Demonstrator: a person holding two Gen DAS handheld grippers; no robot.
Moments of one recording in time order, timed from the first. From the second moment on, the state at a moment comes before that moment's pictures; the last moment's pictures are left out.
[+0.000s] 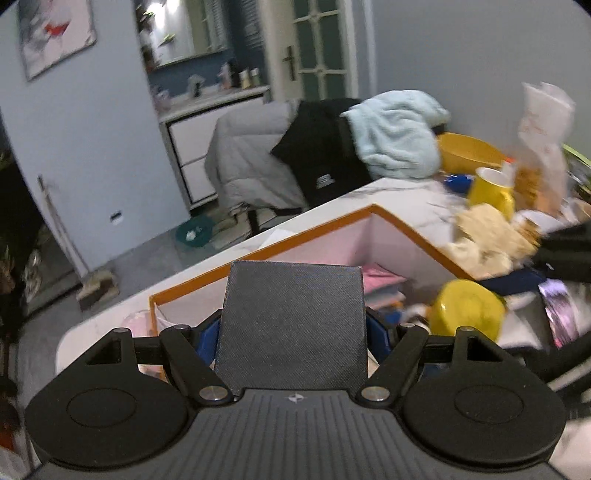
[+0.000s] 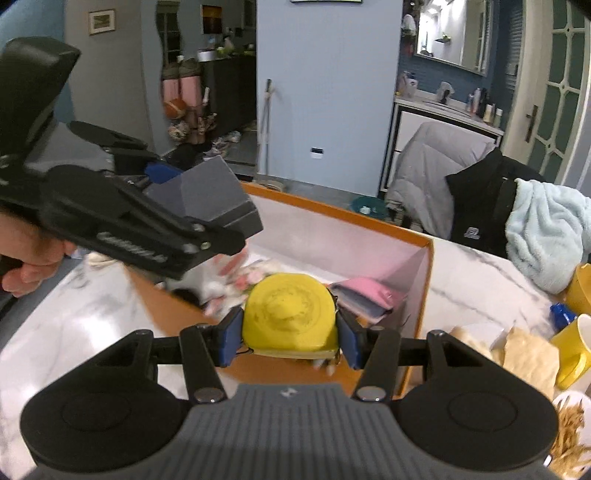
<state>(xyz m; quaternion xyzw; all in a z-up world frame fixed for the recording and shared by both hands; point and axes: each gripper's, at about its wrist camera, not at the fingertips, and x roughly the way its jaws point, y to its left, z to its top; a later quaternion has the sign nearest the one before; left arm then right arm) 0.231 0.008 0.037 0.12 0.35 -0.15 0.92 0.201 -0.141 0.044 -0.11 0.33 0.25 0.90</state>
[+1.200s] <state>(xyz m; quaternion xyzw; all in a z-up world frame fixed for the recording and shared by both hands) 0.291 0.012 -0.006 0.09 0.41 -0.05 0.91 0.286 -0.083 -0.003 -0.16 0.36 0.20 0.90</state>
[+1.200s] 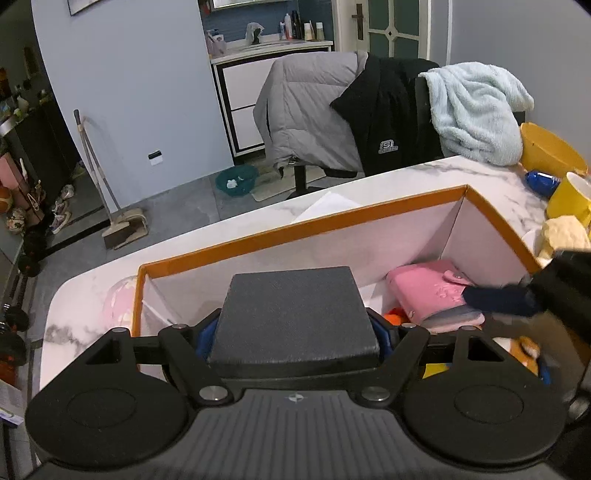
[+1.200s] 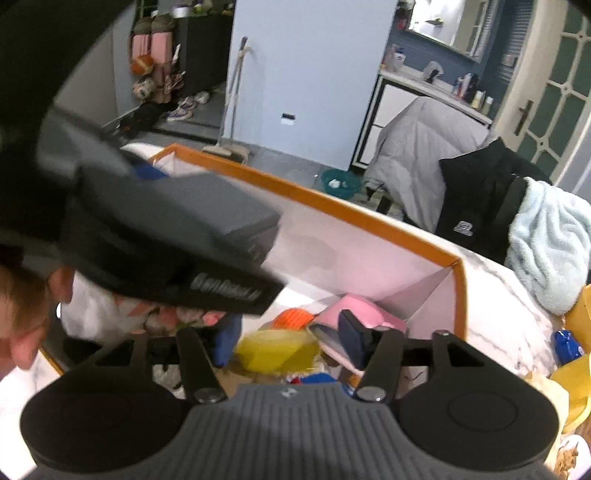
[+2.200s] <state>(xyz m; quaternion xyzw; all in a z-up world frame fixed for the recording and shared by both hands) 0.232 0.042 0.070 0.08 0.37 -0.05 0.92 0.241 -0.108 0.042 -0.15 0.36 0.17 0.91</state>
